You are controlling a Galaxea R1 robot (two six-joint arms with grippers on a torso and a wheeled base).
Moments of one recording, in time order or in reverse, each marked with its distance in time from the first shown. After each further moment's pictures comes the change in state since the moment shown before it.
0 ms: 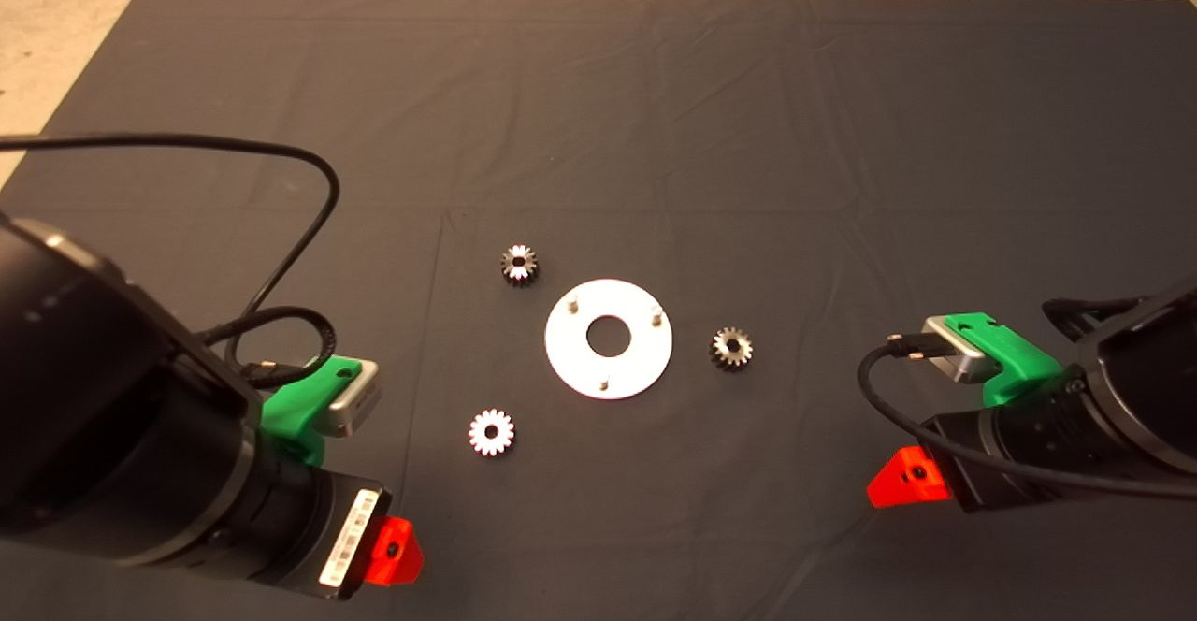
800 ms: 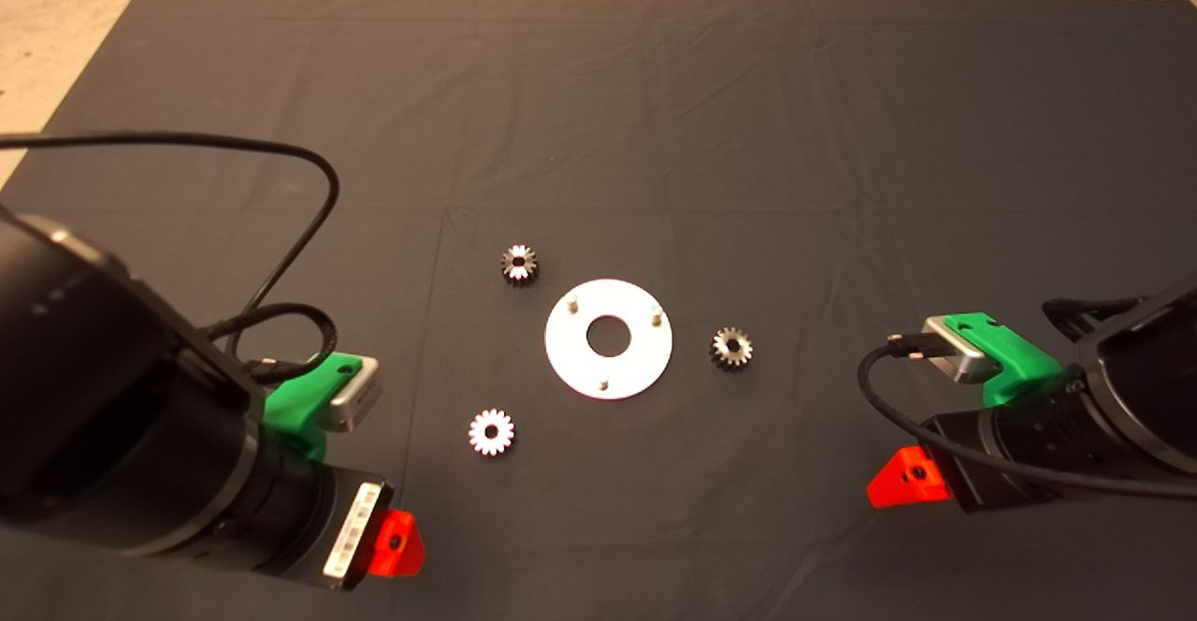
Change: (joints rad) left arm 0.000 0.000 -0.051 0.025 0.000 0.000; right arm 0.000 0.000 0.000 0.000 0.000 0.000
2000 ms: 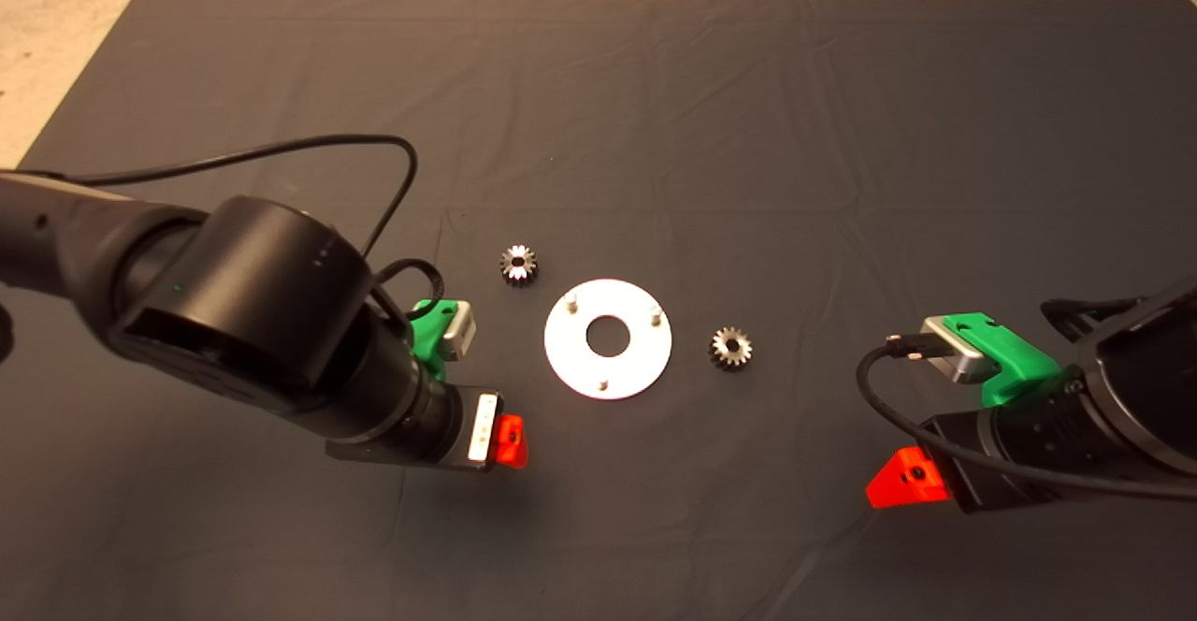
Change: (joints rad) left arm 0.196 0.141 -0.173 0.286 -0.001 0.001; right arm 0.000 0.003 0.000 0.000 0.000 0.000
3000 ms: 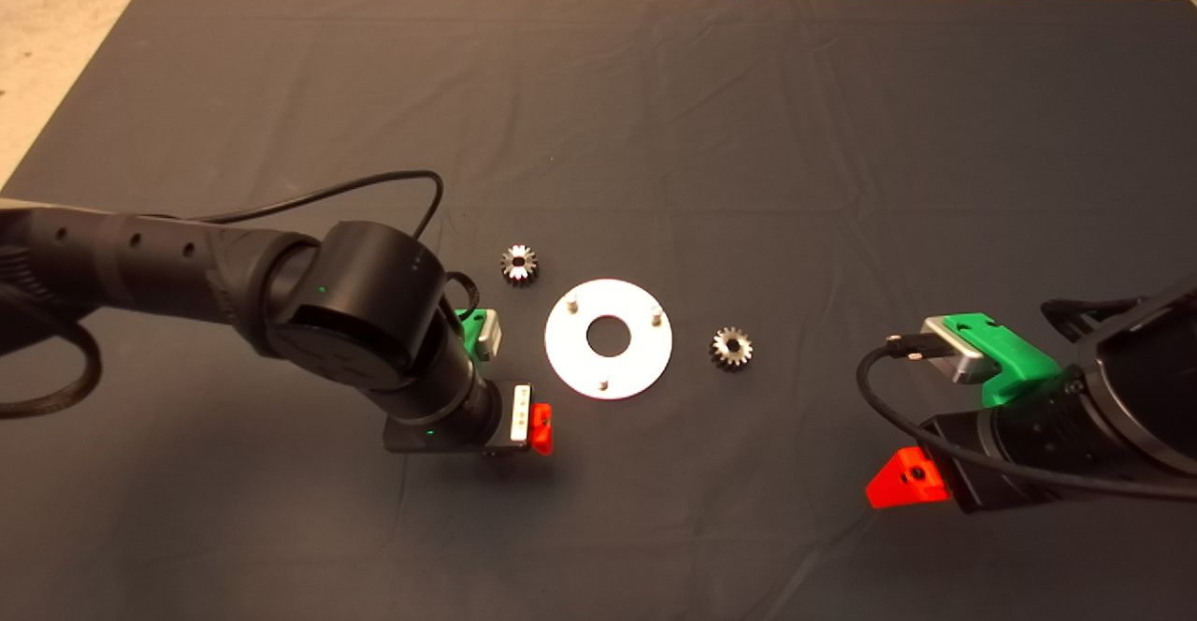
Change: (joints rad) left arm 0.109 0.090 -0.167 0.058 0.000 0.003; right arm 0.000 0.000 0.000 0.000 0.000 0.000
